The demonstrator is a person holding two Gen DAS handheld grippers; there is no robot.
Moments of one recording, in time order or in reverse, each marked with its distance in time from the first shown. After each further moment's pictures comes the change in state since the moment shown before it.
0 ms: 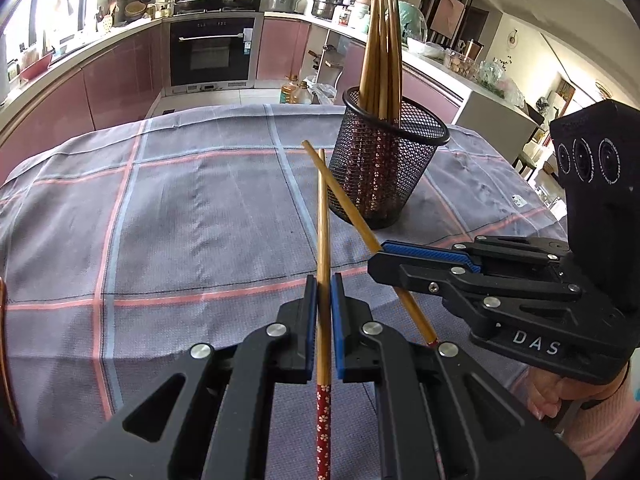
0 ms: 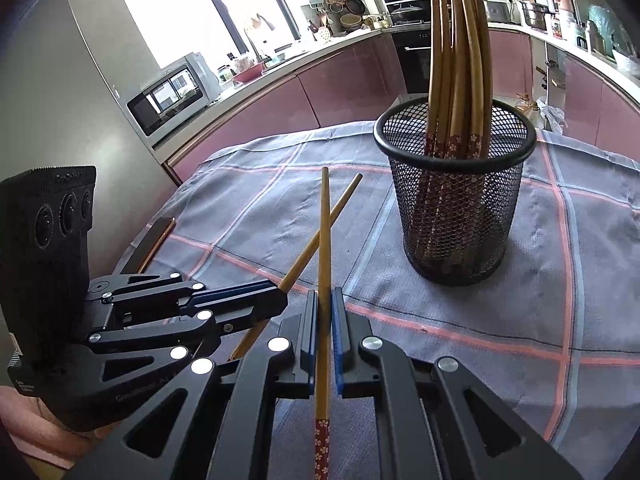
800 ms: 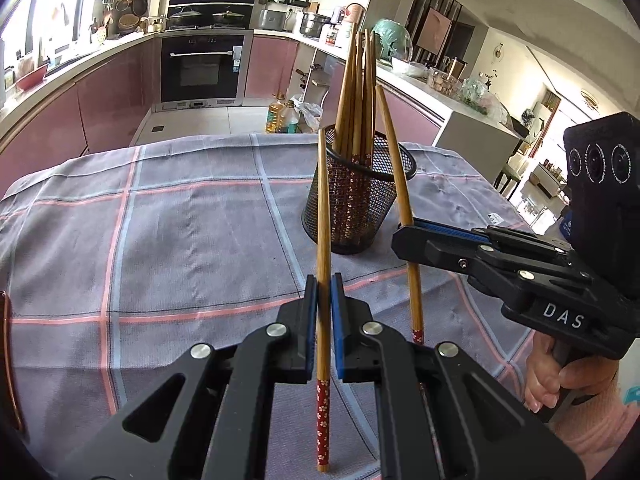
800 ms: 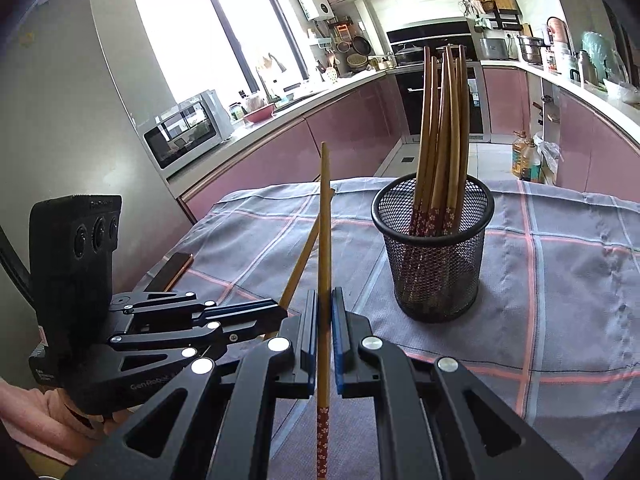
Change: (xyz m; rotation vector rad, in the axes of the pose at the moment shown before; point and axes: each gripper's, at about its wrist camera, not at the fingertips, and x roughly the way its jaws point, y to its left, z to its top) left arm -0.026 -0.006 0.009 0.010 -0.070 -0.054; right arm -0.049 0.003 0.009 -0.021 -0.144 0.006
